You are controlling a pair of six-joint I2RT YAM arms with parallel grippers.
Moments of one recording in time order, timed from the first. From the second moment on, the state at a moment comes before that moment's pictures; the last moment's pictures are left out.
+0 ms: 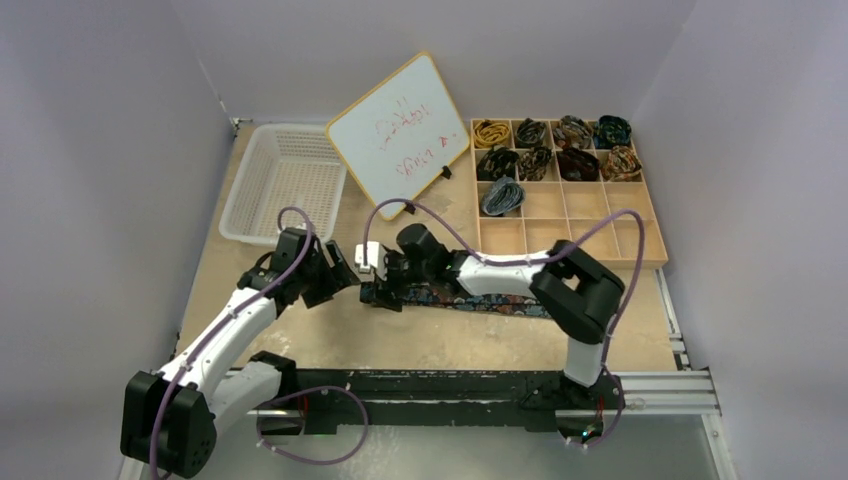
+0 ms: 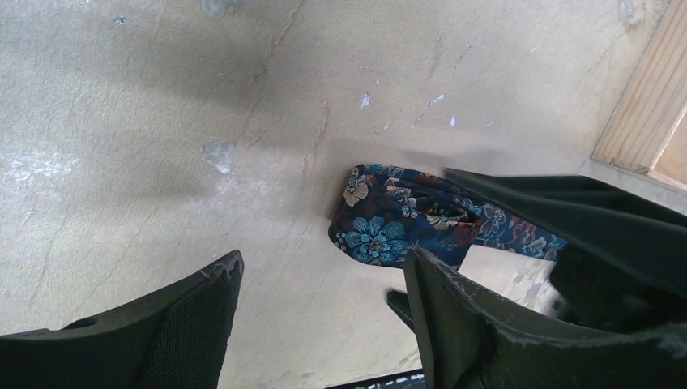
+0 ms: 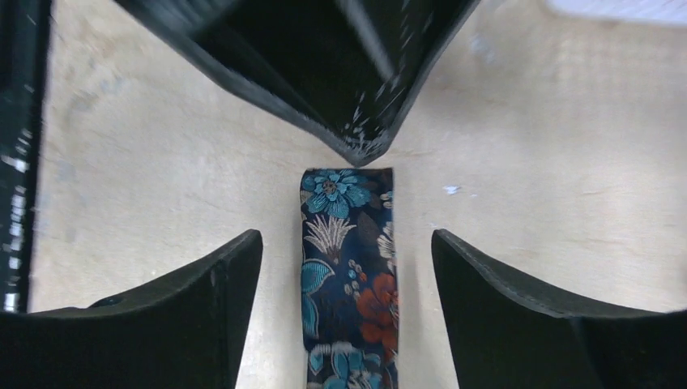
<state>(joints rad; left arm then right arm) -0.29 0.97 0.57 -0.54 0.11 -0.78 0.97 1.90 1.06 0.17 -0.47 -0.40</state>
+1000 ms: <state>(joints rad) -0.29 0.97 0.56 -0.52 0.13 -0.78 0.92 1.64 0.77 0.24 -0.18 0.97</state>
